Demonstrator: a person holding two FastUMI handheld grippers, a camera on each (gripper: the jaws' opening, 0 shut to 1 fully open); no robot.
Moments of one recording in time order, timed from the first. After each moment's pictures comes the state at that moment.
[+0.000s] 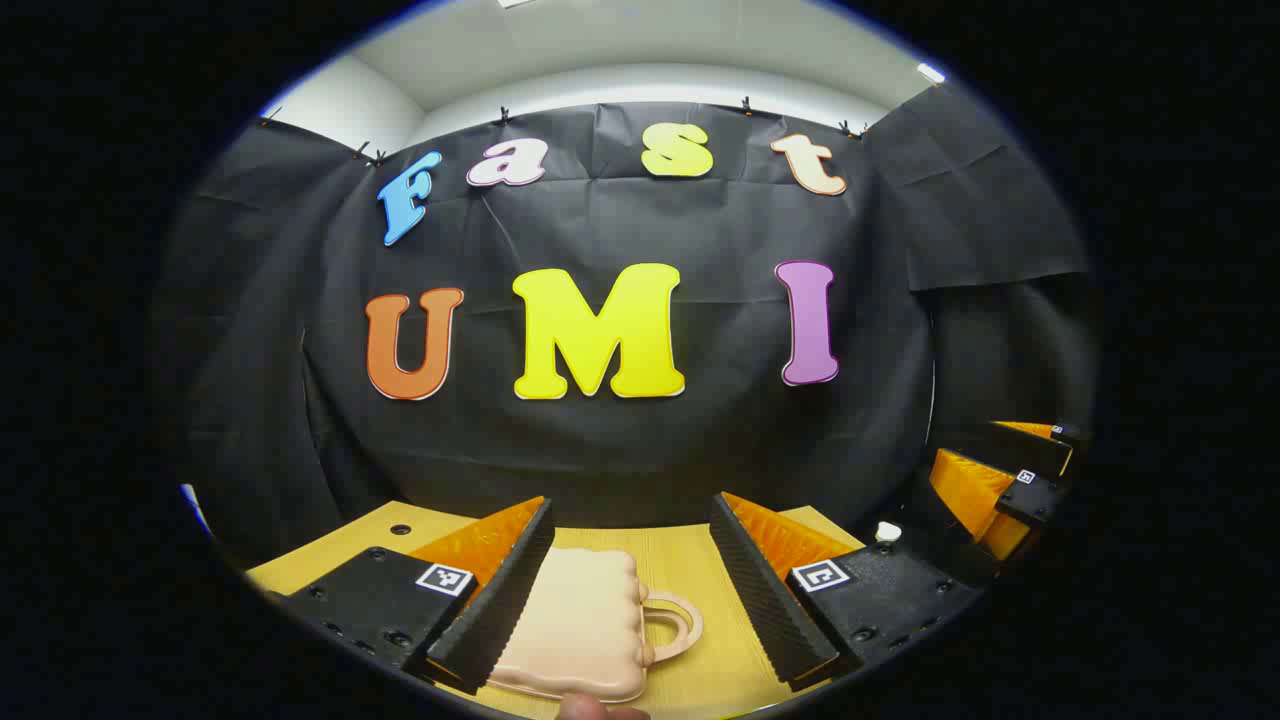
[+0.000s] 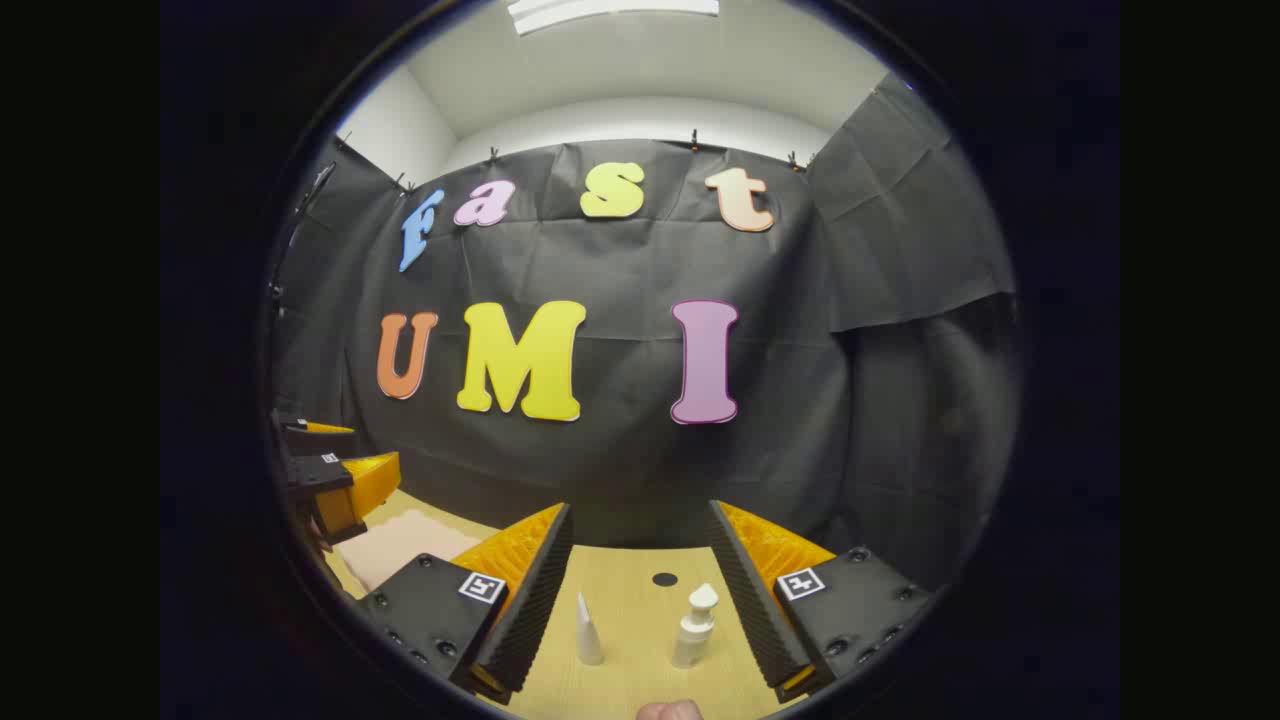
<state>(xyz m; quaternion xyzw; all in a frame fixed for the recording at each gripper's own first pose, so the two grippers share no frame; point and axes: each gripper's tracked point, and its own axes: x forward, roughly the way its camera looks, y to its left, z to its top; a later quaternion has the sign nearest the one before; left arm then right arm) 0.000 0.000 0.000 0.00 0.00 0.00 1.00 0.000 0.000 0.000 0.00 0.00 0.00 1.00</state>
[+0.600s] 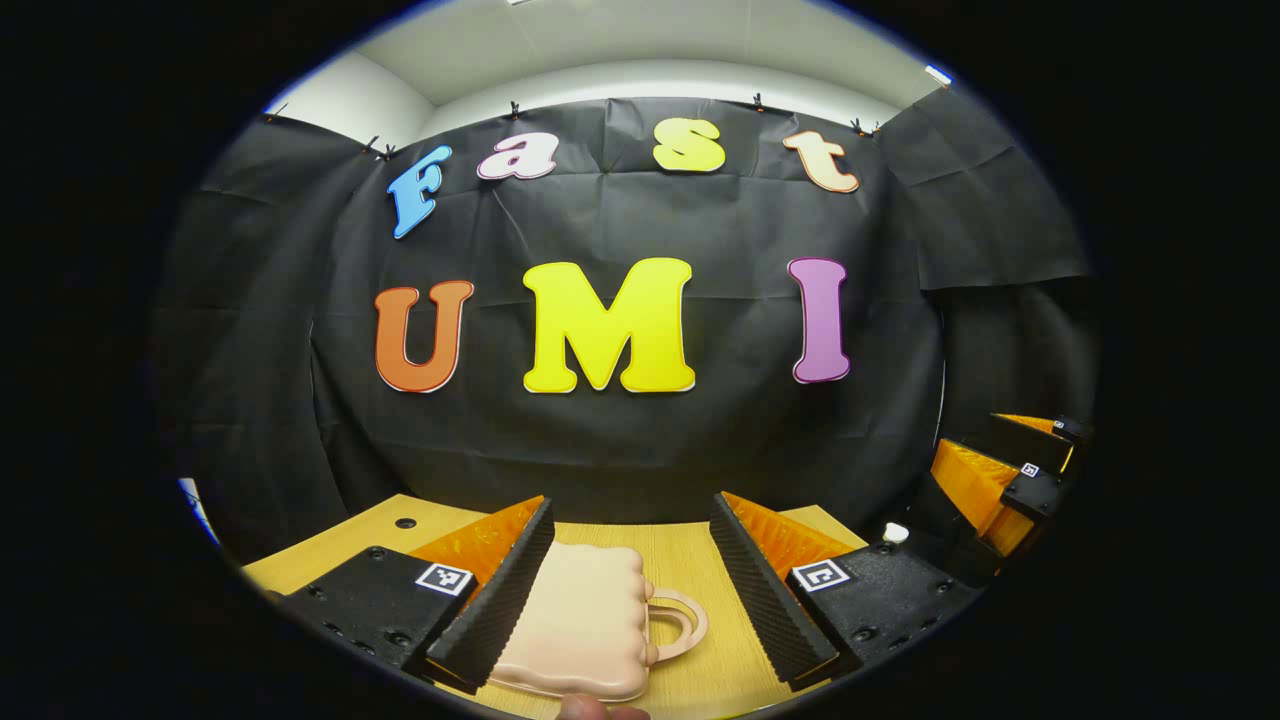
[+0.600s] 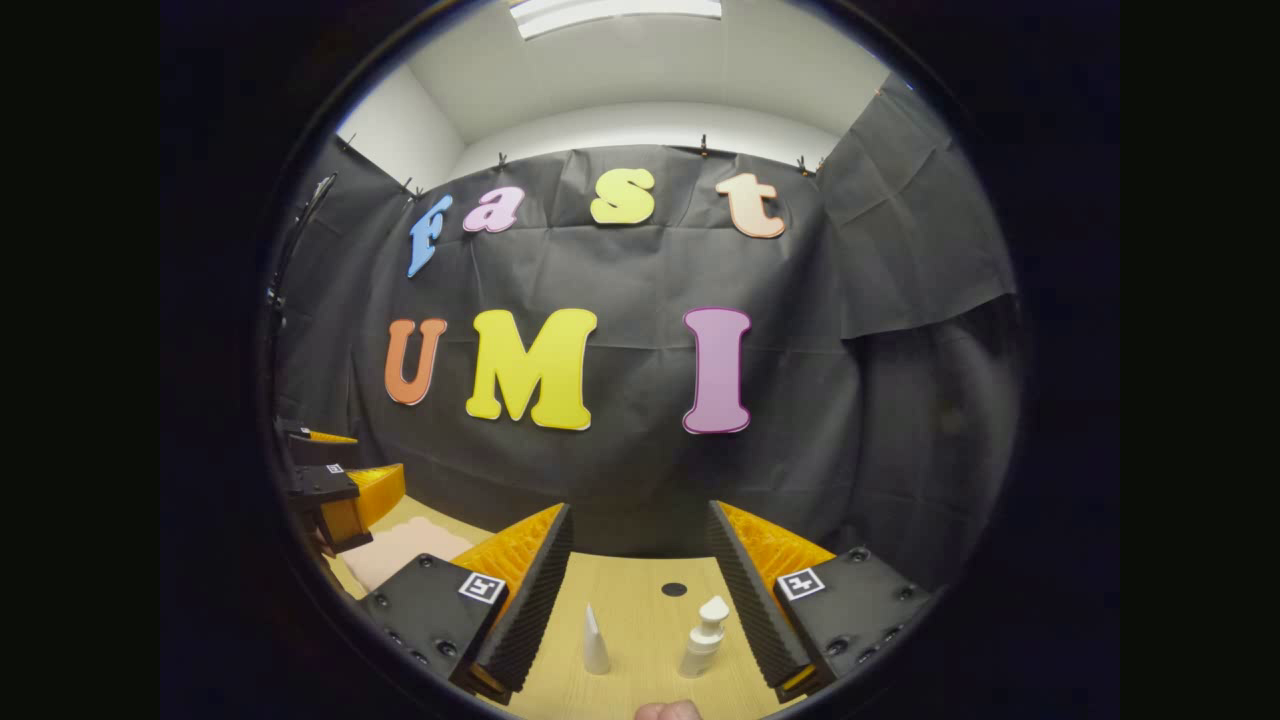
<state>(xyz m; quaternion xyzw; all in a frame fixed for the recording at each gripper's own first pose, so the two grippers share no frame) 0.004 0.007 -0.006 -0.01 0.01 0.01 1.00 0.009 0.008 0.003 -0.01 -0.01 0.02 1.00</state>
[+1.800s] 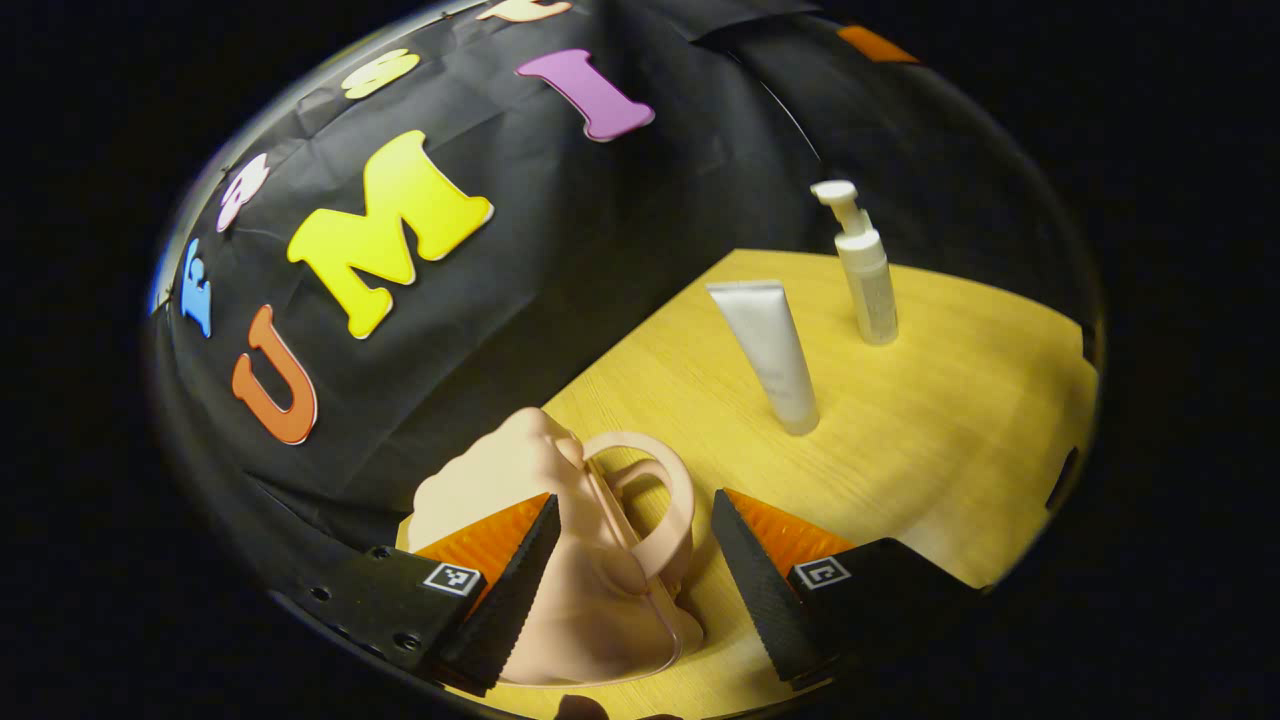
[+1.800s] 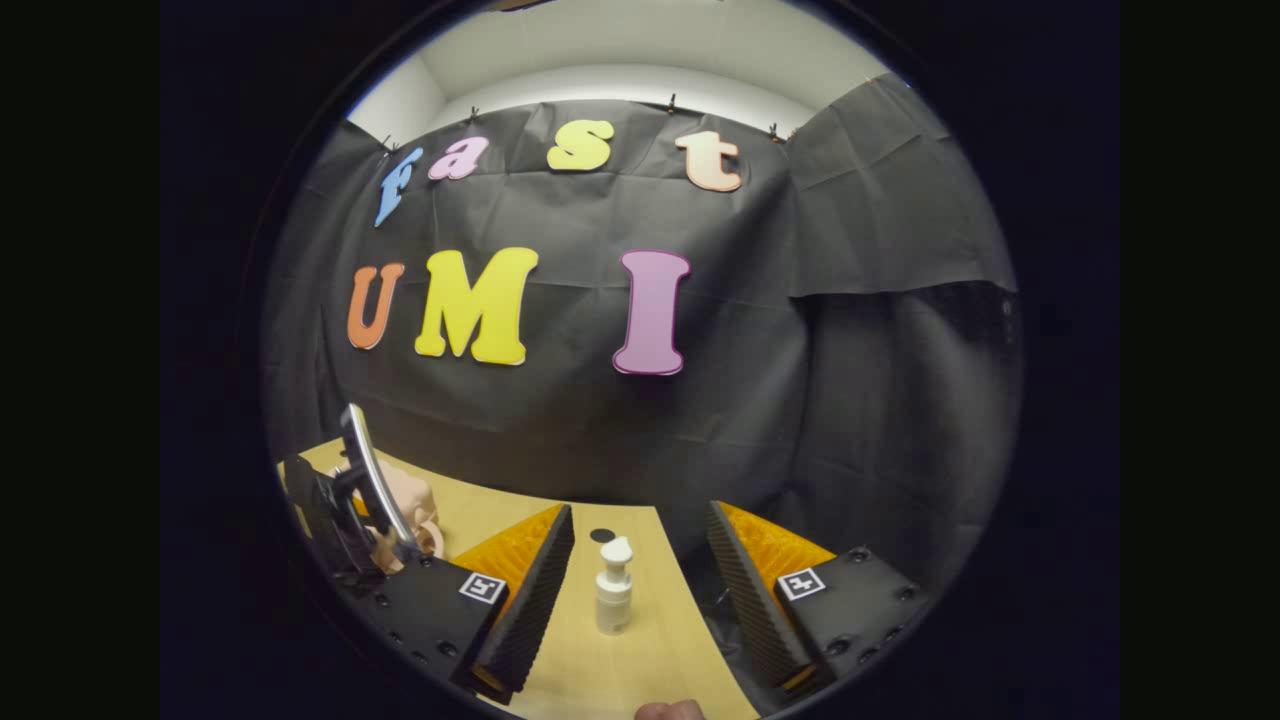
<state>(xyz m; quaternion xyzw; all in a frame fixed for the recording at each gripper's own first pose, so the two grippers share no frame) 0.025 -0.048 -0.221 0.34 0.25 -0.10 0.90 -0.014 -0.093 -0.053 -0.03 0.07 -0.06 1.00</state>
